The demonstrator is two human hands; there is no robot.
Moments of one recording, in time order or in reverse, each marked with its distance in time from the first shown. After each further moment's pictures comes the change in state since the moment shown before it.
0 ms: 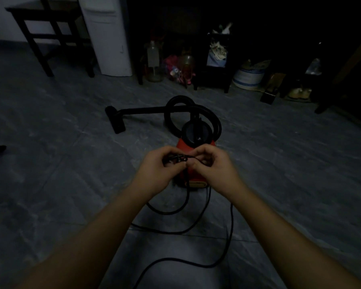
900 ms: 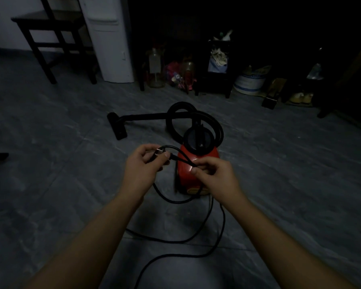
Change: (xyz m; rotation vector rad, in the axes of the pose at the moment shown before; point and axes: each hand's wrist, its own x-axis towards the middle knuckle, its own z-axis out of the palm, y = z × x) left_hand 0.013 -0.010 -0.020 -0.366 0.332 -0.198; right_hand 0.007 0.016 0.006 -0.010 0.089 0.026
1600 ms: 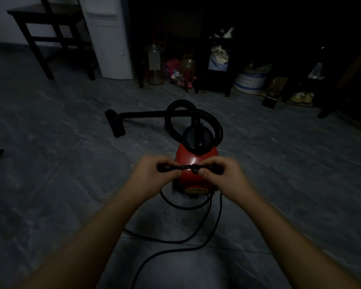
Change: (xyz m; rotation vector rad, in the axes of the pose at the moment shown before) left_hand 0.003 -0.006 0.004 0.516 -0.323 0.163; right_hand 0.007 0.005 -0.030 -0.103 -0.083 0.009
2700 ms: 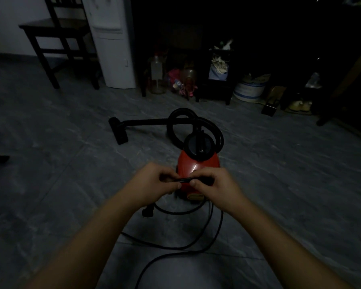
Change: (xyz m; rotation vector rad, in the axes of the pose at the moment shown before) left_hand -0.011 0.014 -0.018 0.156 -0.189 -0.011; right_hand -0.010 -0.013 0.019 -0.039 -0.117 -0.084
